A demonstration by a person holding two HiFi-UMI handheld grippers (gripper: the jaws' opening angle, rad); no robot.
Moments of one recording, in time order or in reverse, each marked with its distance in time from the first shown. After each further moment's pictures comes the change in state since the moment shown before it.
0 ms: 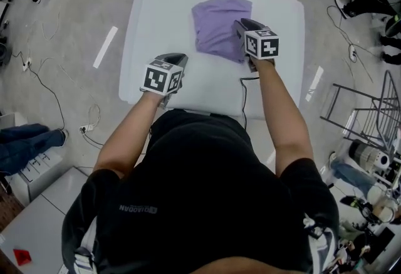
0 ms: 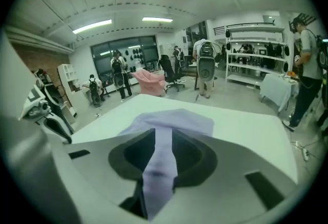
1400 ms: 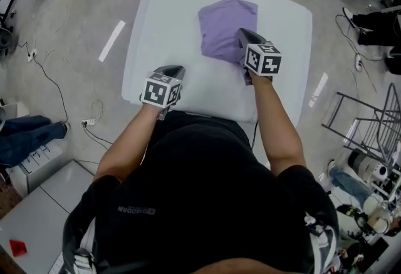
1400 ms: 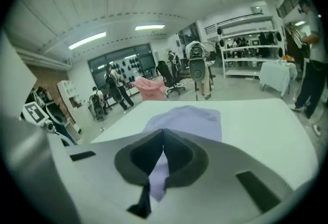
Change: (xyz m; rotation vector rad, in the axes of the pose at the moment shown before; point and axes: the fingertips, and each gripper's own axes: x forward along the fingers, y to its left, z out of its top) left arm -0.020 0.022 -0.037 -0.050 0.050 0.065; right arm -0.001 0.037 0.002 0.116 -0.074 0.019
